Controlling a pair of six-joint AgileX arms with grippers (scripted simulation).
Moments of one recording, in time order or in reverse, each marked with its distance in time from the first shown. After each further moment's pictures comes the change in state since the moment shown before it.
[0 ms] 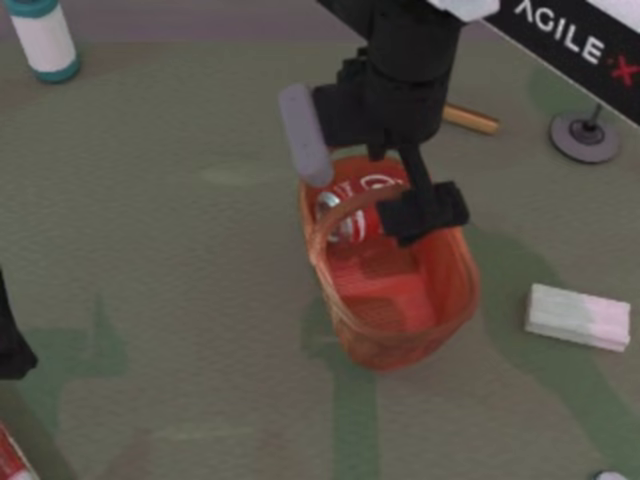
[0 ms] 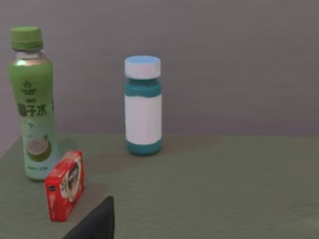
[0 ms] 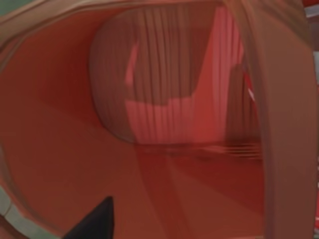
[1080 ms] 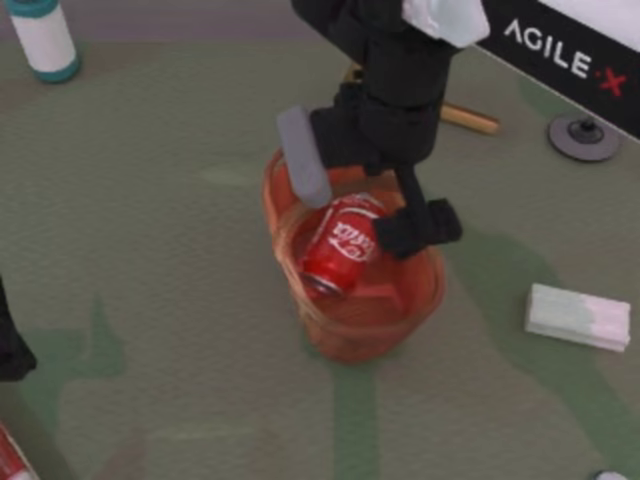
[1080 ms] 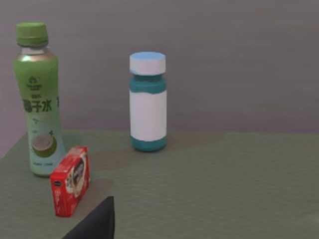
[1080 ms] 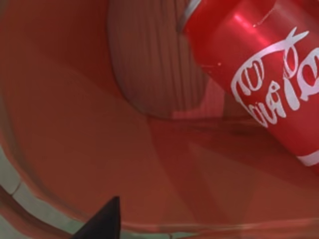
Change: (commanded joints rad) left arm 0.001 -0.007 -0.006 -0.005 -0.004 0.001; right arm 0.003 -0.017 -0.114 0.092 0.000 -0.004
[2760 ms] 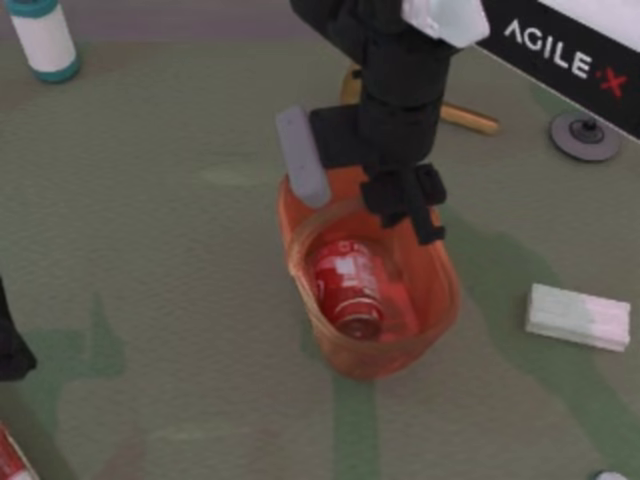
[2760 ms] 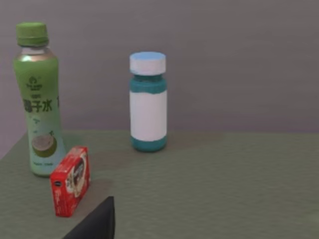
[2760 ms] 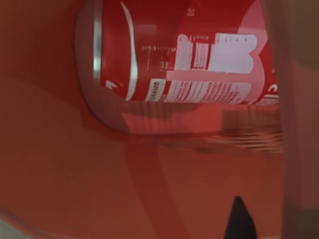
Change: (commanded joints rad) left arm 0.000 0.000 0.000 0.000 0.000 0.000; right arm 0.000 0.000 0.000 0.000 0.000 0.000
